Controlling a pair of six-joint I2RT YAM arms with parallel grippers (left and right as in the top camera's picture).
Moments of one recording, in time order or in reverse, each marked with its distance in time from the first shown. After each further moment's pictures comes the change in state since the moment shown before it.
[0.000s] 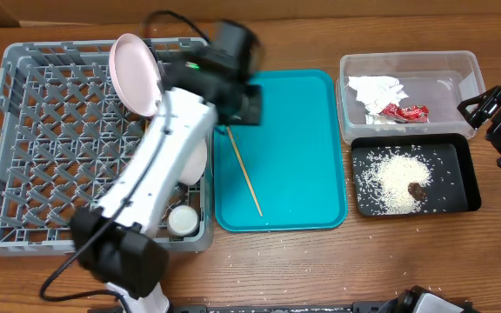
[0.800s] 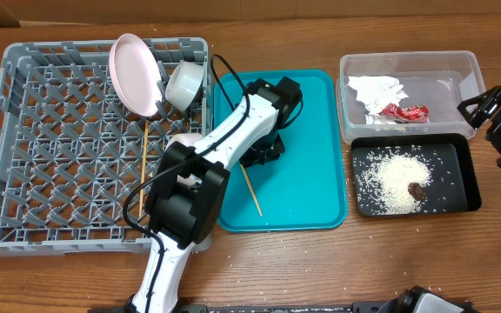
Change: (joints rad) left arm -0.112 0.402 -0.032 -0.058 -0.130 -0.502; right arm 0.000 0.000 0.000 0.000 0.000 0.000
